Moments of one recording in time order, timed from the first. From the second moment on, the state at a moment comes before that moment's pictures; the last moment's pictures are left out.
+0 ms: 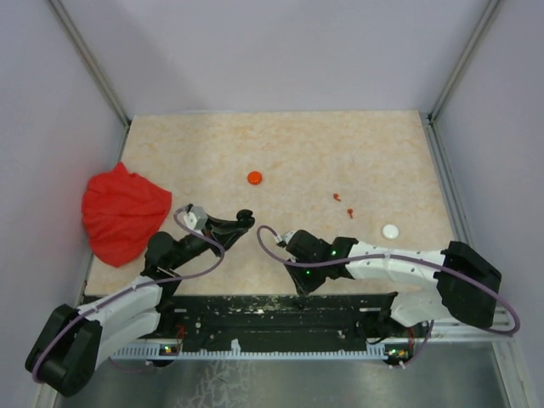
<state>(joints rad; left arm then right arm) -0.49 0.92 0.11 0.98 0.53 -0.25 1.08 1.28 0.70 -0.53 -0.08 0.42</state>
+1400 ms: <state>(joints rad) -0.49 0.92 0.10 0.94 0.52 -0.25 1.12 1.49 0.68 -0.46 -0.17 0.42</state>
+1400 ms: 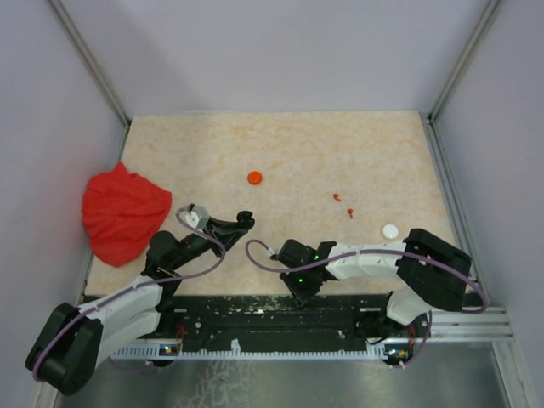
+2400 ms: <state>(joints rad) -0.49 0.90 0.10 0.93 0.51 -0.23 1.00 1.58 0.93 -0.59 0.05 0.26</state>
